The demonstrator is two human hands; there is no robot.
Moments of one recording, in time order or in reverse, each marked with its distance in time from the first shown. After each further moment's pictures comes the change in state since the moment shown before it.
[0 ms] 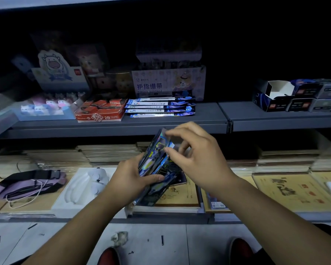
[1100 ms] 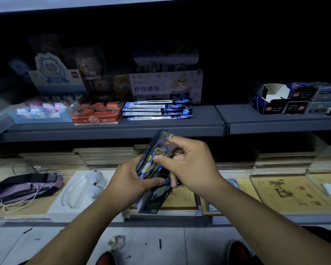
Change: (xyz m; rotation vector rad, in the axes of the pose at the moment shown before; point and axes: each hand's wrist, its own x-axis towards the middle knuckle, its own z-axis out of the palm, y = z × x) left_hand -0.004 0.007 0.004 -0.051 0.012 -0.023; right_hand -0.003 -0.013 0.008 0.418 -0.117 0.268
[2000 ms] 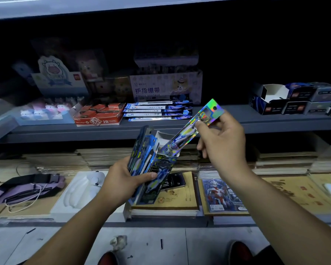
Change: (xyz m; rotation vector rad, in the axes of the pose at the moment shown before) left_hand 0.000 -0.001 -0.009 -0.100 0.089 -0.134; right_hand 0.018 0.001 -0.046 0.053 0.473 -0.060
